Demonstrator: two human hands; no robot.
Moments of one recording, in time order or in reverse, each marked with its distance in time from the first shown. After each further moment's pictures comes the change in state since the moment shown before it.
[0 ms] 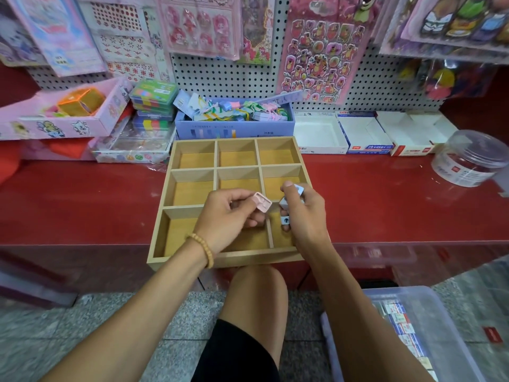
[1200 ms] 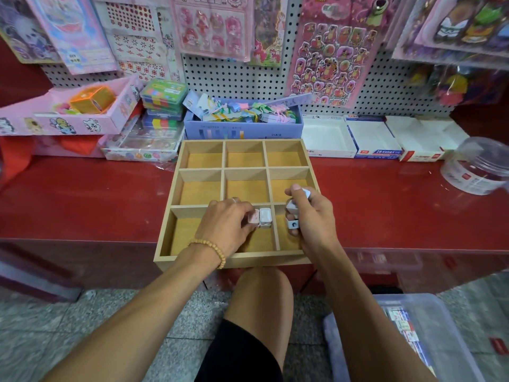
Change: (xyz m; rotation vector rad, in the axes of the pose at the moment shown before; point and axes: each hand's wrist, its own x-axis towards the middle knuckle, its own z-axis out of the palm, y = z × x) left_hand 0.010 -0.024 -0.016 1.142 0.014 0.356; right_hand 0.002 0.004 -0.002 0.109 -0.092 0.027
